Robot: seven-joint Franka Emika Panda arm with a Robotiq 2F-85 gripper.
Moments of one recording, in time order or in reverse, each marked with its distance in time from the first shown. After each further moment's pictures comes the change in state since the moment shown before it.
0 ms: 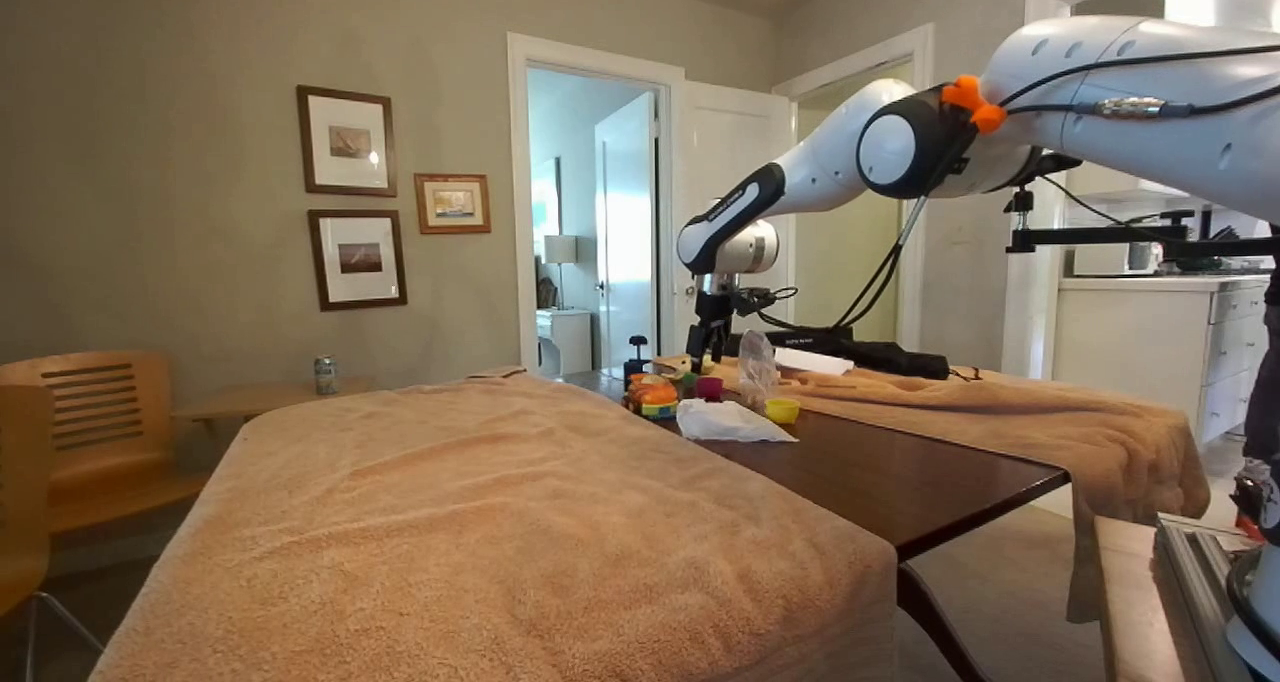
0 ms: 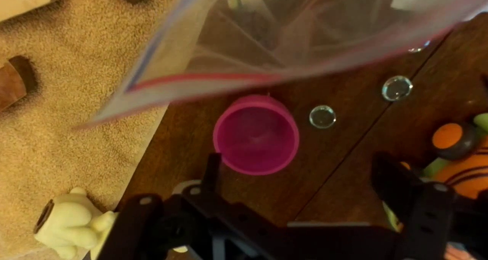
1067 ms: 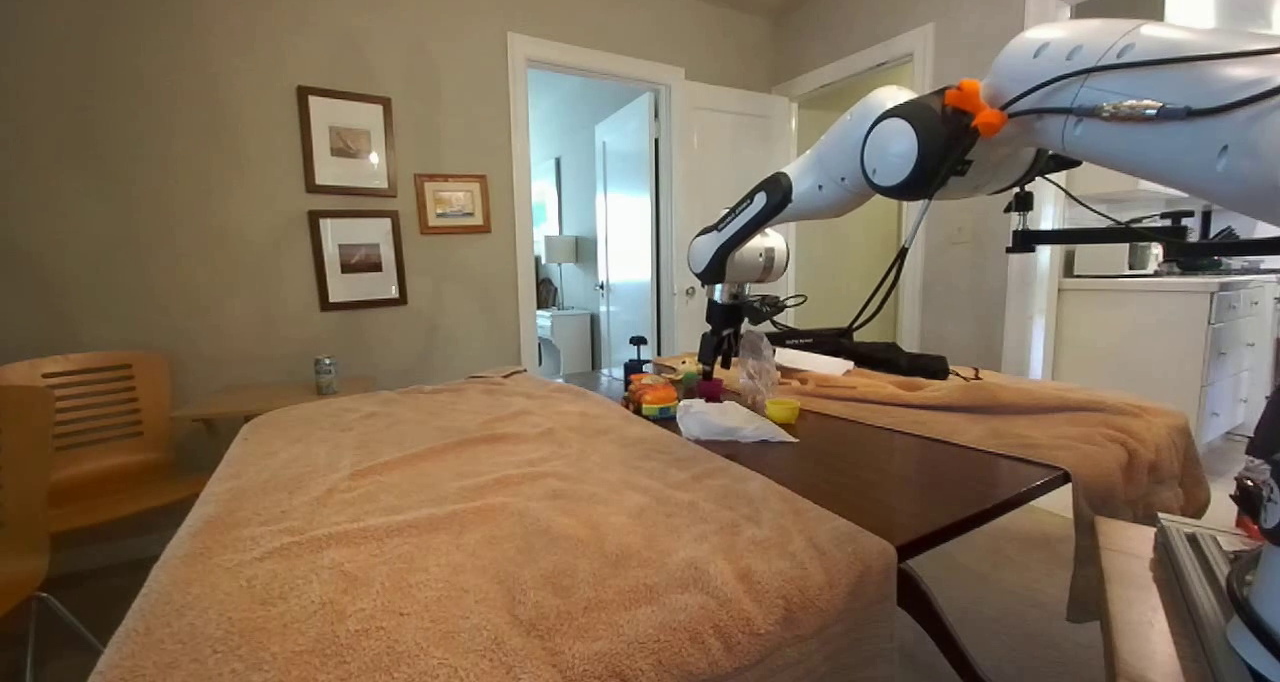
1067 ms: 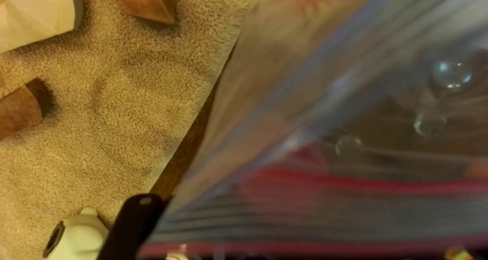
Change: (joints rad) arm -0.027 0.005 0.005 -0.038 0.000 0.049 -0.056
